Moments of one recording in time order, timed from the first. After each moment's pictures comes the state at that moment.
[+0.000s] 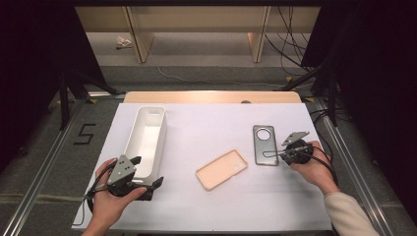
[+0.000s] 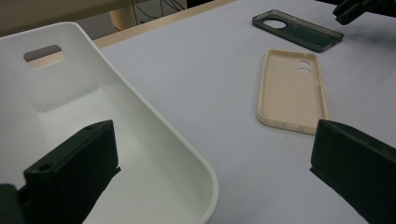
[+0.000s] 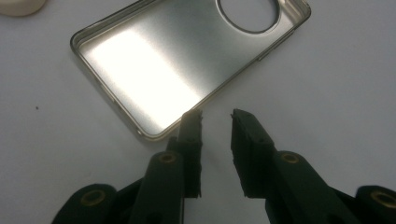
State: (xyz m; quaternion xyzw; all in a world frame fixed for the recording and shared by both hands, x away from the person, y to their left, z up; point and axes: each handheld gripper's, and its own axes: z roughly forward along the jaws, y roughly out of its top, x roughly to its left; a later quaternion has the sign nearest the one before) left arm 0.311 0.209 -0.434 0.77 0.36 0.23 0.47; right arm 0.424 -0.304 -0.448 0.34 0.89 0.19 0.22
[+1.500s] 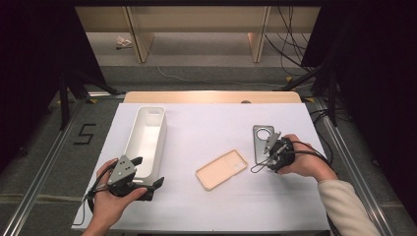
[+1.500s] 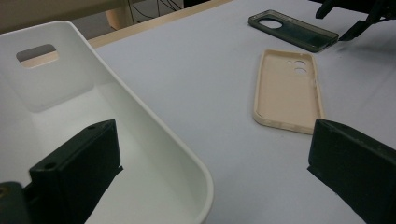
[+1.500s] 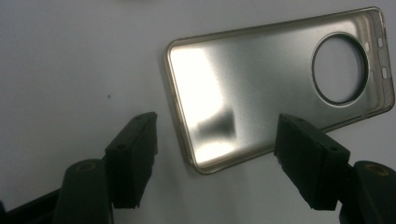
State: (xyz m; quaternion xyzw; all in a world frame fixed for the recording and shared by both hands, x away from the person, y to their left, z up) left arm 0.311 0.208 -0.435 0.77 0.36 0.22 0.48; right arm 0.437 -0.255 -0.442 0.13 0.97 0.09 0.17
